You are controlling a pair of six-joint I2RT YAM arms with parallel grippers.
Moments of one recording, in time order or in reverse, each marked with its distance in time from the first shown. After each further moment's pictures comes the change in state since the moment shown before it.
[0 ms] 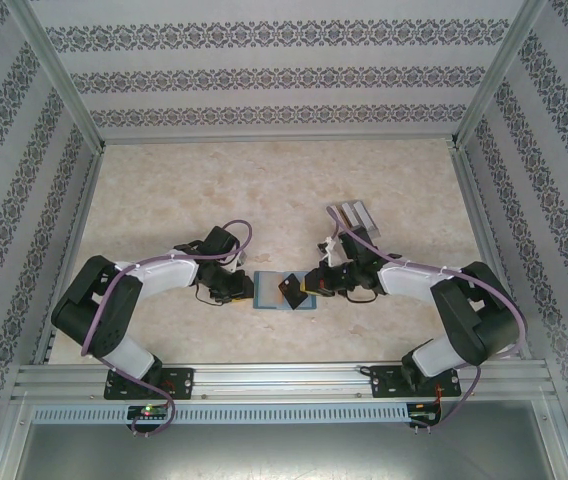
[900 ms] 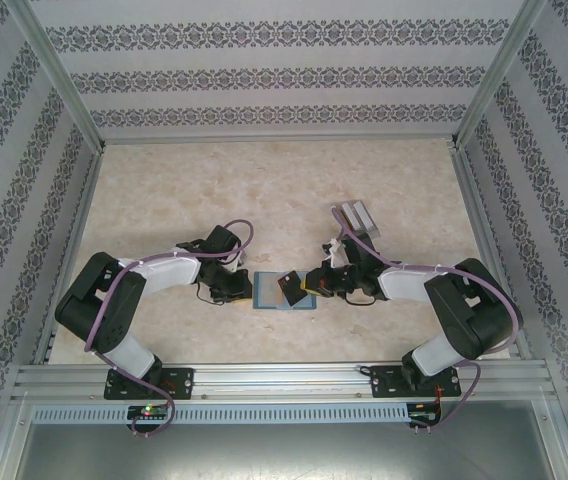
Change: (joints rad) left arm 0.000 0.021 0.017 -0.014 0.000 0.002; right arm 0.001 0.031 -0.074 0.181 0.026 0.122
